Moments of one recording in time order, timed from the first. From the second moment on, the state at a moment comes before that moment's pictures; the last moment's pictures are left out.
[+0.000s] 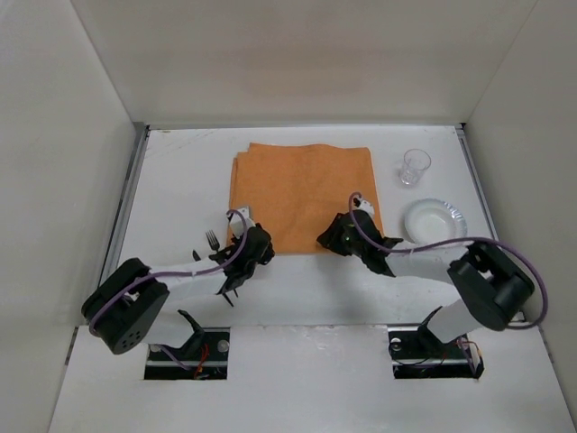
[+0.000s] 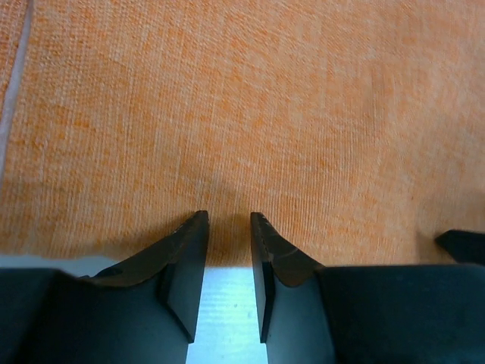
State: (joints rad) left arm -0.76 1.35 0.44 0.21 -0.47 -0.88; right arm 0.71 1.52 0.61 0.26 0.15 0.96
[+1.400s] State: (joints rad) left arm -0.92 1.20 0.27 0.58 -0.56 -0.75; right arm -0.28 0.95 0.26 0.01 0.19 0.98
